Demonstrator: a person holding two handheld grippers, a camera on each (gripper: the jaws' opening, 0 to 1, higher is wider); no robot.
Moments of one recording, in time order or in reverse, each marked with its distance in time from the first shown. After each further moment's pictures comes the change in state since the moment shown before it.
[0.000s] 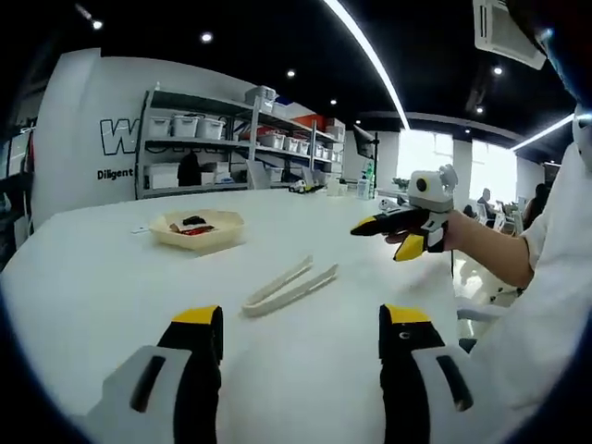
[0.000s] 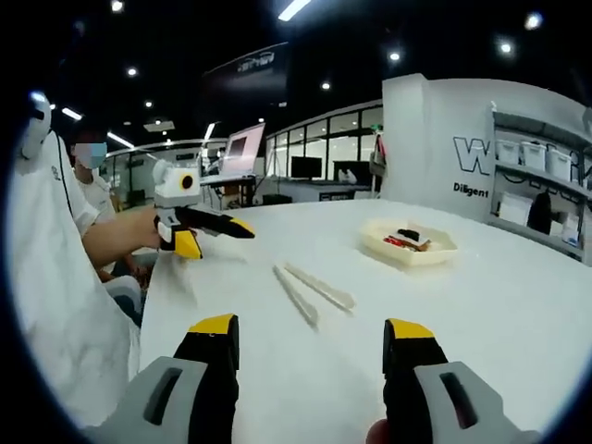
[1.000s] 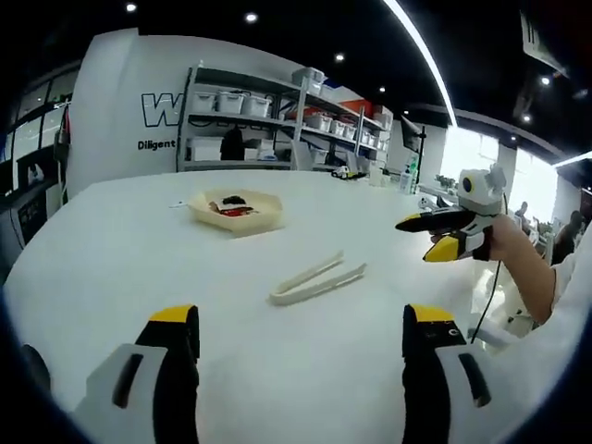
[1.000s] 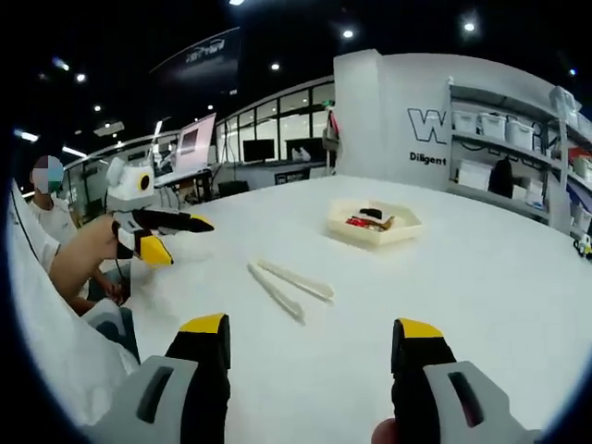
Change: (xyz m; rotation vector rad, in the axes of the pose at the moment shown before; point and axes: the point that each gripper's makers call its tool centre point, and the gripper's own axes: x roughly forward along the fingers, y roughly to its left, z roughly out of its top) left arm -0.015 0.017 0.007 -0.114 0.091 0.192; right arm -0.012 -0.006 0.010 0.124 0.086 -0.179
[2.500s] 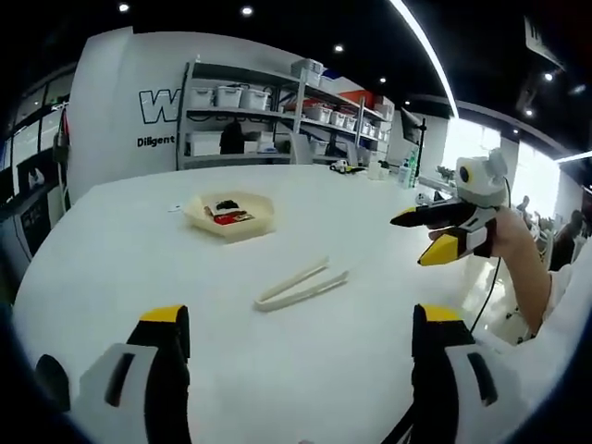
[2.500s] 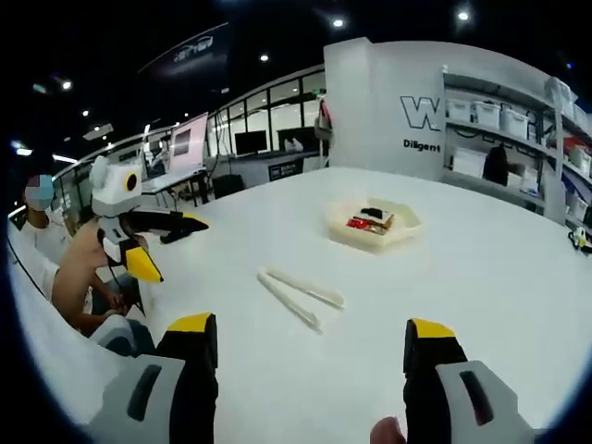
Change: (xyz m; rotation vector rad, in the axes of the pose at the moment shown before) left arm -0.017 -0.024 0.019 0.008 0.050 0.013; right arm -0.013 0.015 0.021 0.045 0.061 -0.026
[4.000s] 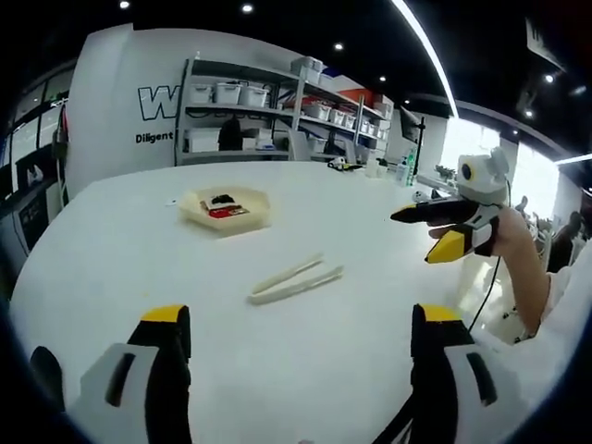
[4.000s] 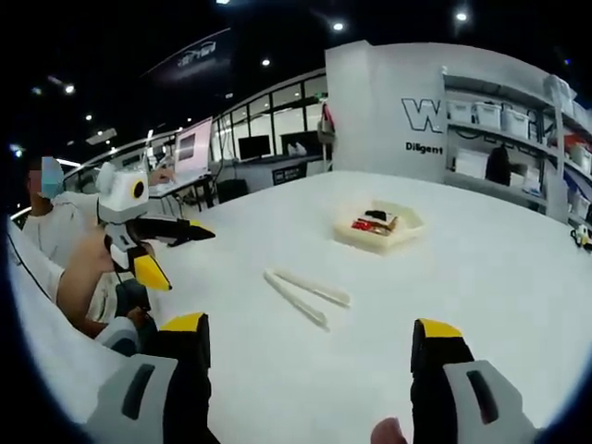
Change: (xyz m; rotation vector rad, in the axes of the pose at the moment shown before) left arm 0.000 -0.008 -0.007 -0.008 0.012 -0.013; right arm -0.008 0.007 -0.001 0.012 -0.026 0.027
